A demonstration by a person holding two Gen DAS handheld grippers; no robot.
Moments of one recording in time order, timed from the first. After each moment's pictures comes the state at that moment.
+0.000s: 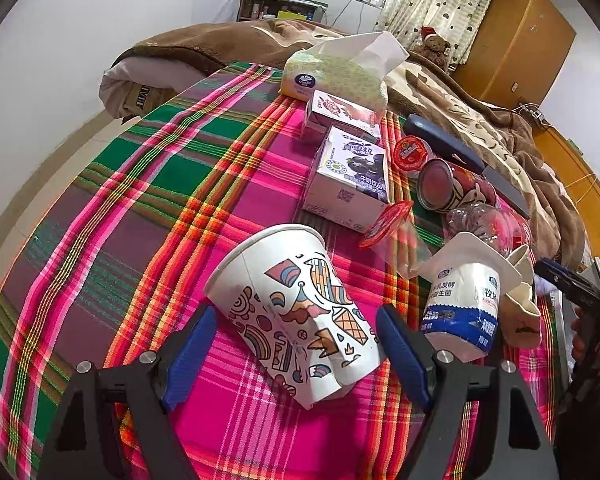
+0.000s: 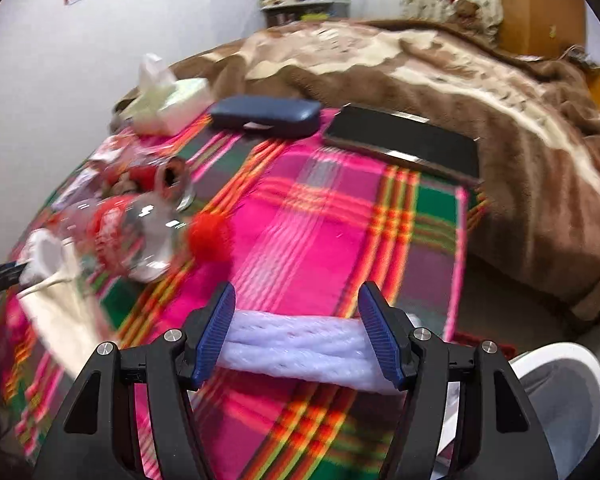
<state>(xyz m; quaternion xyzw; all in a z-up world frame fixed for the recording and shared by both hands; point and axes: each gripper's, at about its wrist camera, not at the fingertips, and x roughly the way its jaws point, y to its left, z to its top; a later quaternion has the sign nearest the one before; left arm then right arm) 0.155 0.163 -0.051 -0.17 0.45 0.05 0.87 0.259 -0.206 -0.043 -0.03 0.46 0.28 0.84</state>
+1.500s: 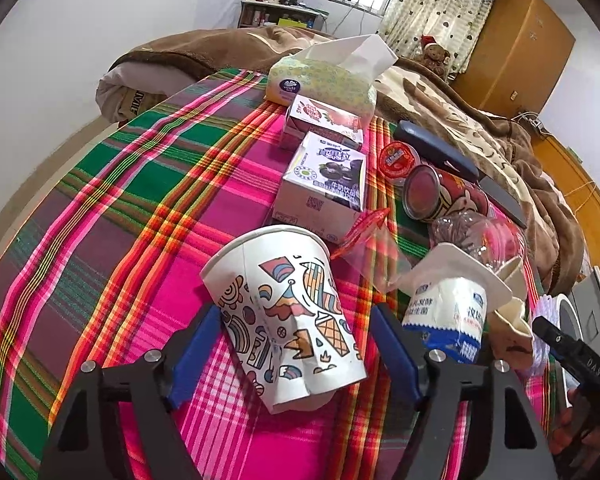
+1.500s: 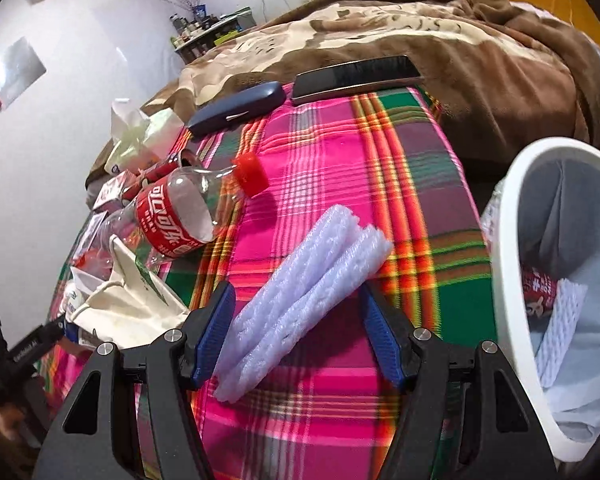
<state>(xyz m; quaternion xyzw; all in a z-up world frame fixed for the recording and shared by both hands) 0.165 0.144 -0.052 -0.17 0.44 0.06 0.88 0.189 -0.202 -0.057 0.12 0.46 0.14 0.87</state>
